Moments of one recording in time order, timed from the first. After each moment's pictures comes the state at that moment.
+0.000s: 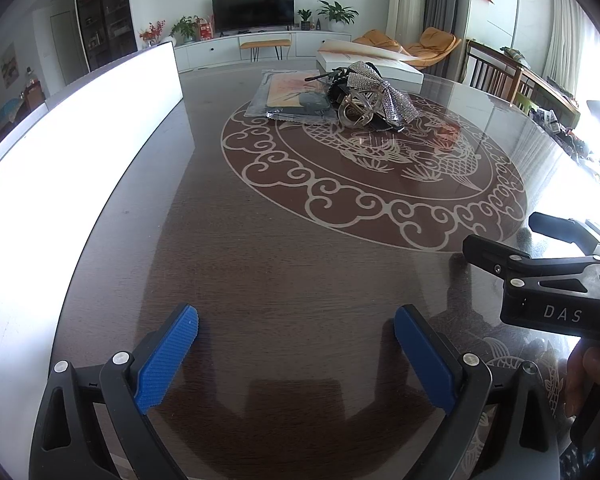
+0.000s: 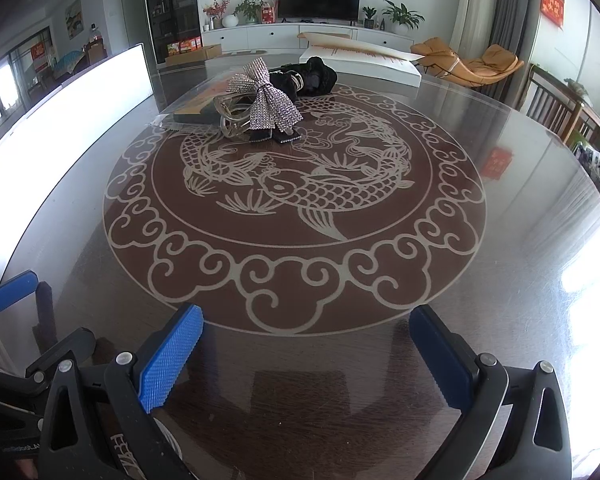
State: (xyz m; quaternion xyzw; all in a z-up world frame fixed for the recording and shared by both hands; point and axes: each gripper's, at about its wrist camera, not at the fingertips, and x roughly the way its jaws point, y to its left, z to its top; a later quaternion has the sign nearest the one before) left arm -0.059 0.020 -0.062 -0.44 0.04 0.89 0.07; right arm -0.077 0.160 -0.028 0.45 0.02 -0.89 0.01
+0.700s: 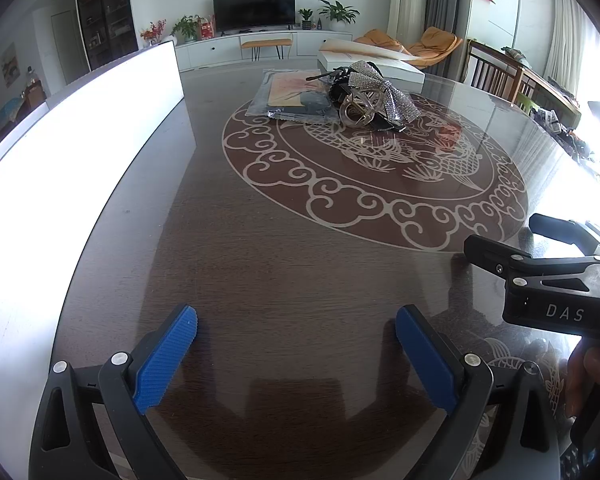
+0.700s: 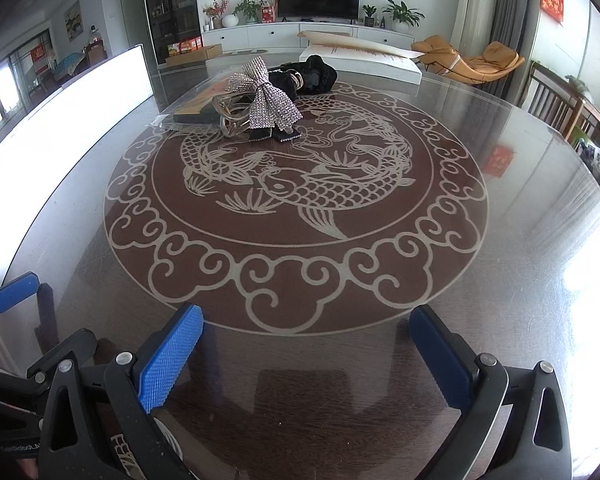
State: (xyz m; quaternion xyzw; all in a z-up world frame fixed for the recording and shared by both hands) left arm -0.059 0.020 -0.062 -0.44 0.04 0.89 0.07; right arm -0.078 0.161 -0.029 0.46 0.01 -0.89 0.01
